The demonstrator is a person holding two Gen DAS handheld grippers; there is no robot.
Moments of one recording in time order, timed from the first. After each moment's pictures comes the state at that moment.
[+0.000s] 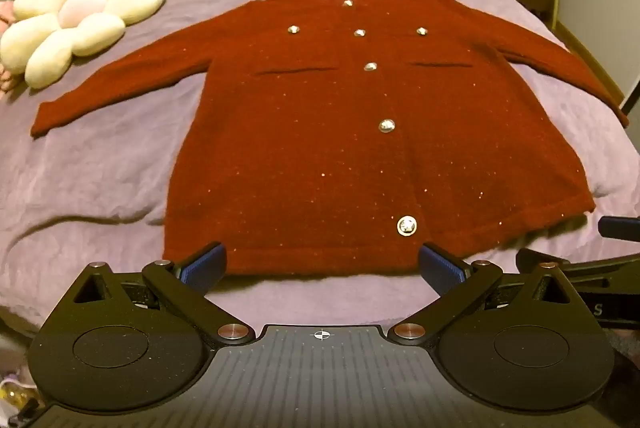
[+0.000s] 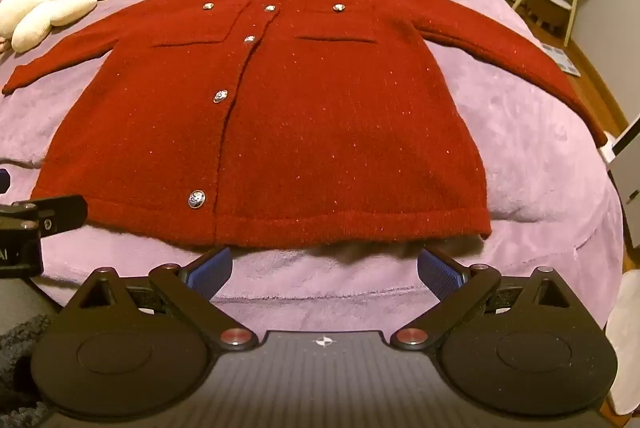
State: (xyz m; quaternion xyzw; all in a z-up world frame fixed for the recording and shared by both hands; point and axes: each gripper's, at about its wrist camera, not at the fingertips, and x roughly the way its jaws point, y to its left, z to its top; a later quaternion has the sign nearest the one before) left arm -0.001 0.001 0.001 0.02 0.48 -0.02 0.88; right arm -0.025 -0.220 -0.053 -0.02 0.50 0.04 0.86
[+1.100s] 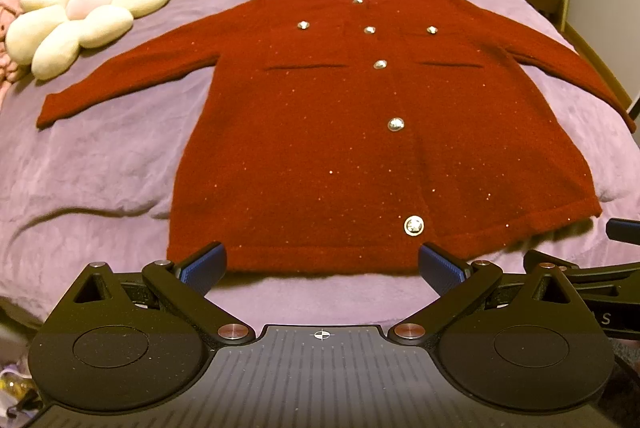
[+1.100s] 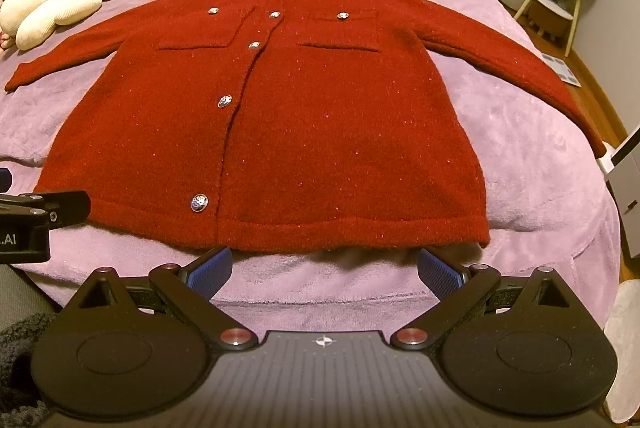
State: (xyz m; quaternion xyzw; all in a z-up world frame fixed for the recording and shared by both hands) left arm 0.002 0.003 -0.001 0.02 0.49 0.00 0.87; right arm -0.029 -0.215 -0.048 -0.04 0.49 0.04 0.87
